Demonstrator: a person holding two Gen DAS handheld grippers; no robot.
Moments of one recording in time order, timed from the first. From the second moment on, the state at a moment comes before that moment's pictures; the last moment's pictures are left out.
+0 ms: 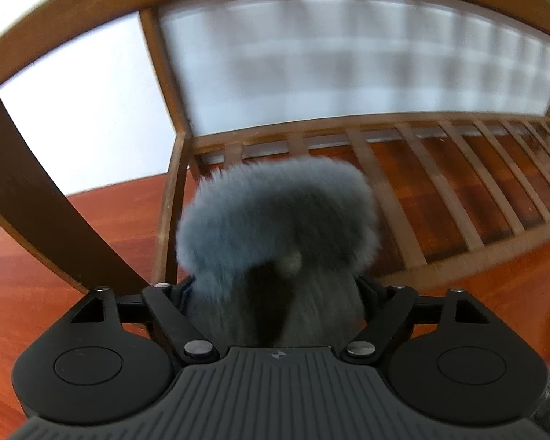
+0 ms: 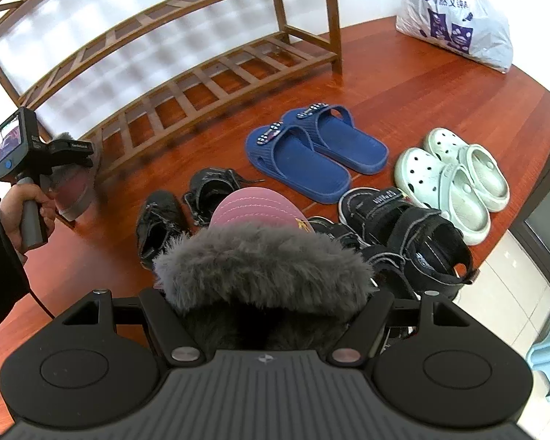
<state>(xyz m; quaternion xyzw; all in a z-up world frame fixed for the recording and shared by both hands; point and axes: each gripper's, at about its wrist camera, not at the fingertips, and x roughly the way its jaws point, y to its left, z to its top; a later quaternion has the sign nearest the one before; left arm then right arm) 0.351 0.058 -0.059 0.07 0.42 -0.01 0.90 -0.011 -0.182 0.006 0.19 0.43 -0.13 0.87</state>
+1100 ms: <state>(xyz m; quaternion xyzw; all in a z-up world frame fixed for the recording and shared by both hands) 0.152 0.166 0.025 -0.03 0.45 -0.04 0.89 0.072 -0.144 0.016 0.10 0.41 -0.01 0.91</state>
